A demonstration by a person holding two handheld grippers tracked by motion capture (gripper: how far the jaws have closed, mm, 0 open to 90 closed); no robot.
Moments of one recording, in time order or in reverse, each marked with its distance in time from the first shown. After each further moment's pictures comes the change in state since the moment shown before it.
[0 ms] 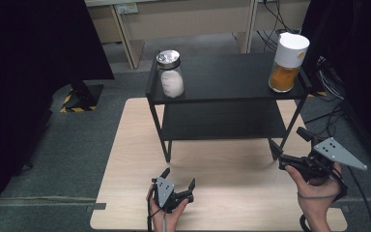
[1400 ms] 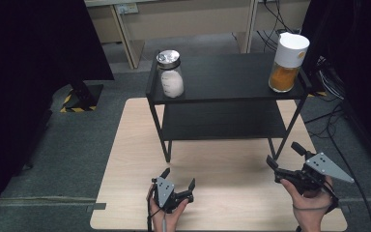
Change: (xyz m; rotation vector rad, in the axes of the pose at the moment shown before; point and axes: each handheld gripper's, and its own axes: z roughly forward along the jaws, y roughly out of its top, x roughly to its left) left arm 0.000 0.000 0.000 -0.002 0.000 -0.001; right arm -0.001 -0.045 -0.005 0.053 0.005 0.013
